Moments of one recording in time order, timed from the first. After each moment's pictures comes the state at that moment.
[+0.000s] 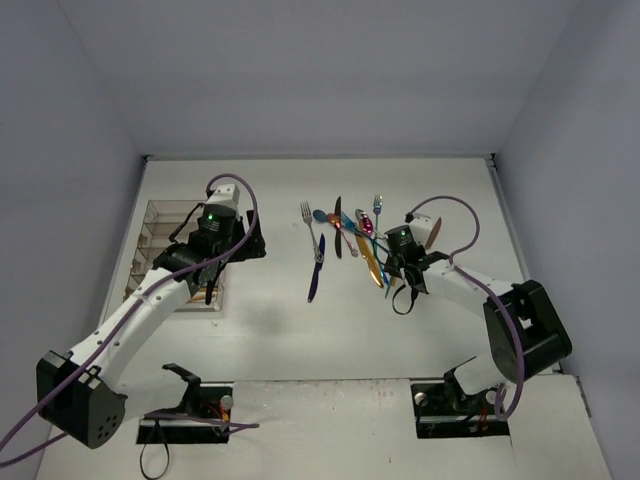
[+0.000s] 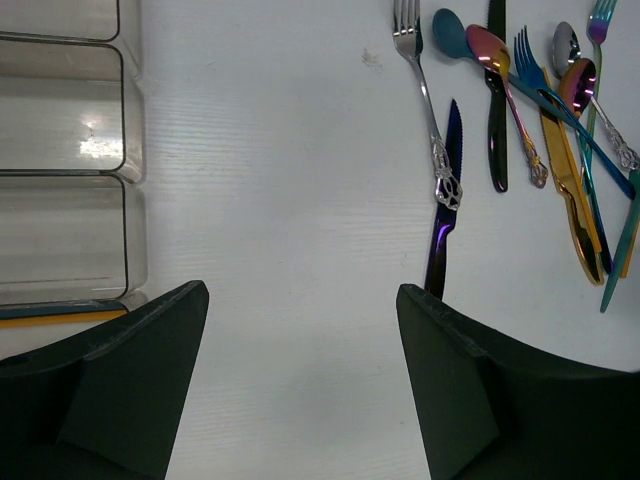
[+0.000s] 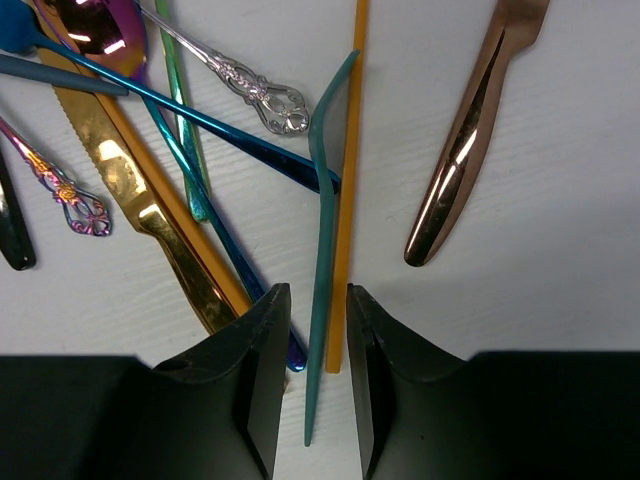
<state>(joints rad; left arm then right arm) -0.45 1.14 0.99 -0.51 -0.18 -0.46 0.45 1.46 0.71 -0.14 0.39 0.62</state>
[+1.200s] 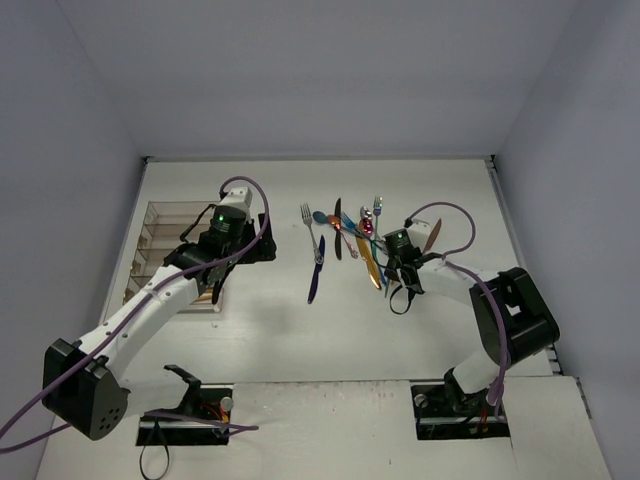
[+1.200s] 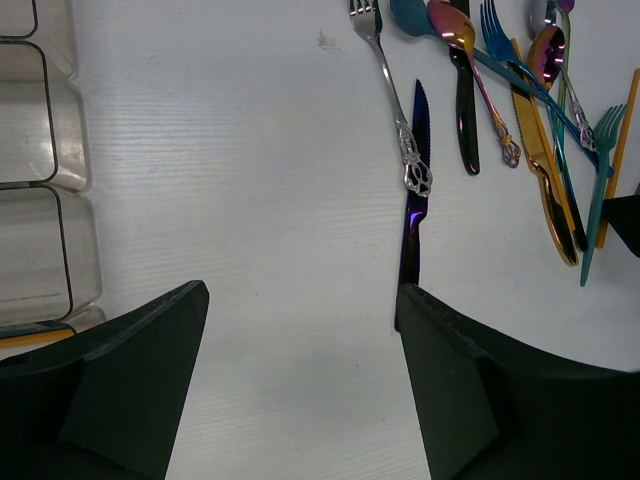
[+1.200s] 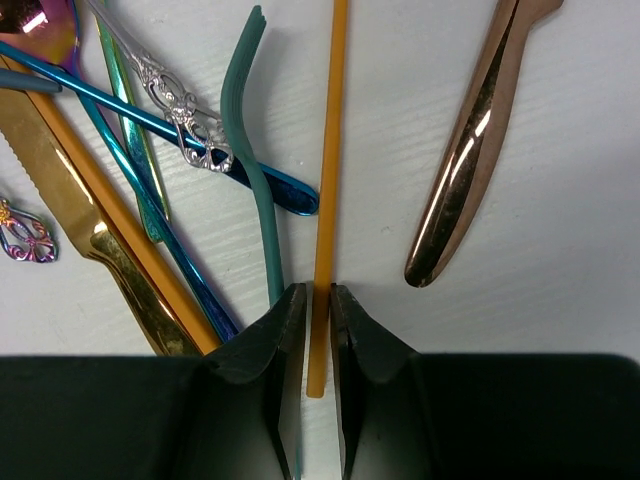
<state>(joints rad) -0.50 1.20 0.99 -0.46 -0.14 -0.46 0.42 1.57 0.70 -0.09 0.38 0.66</state>
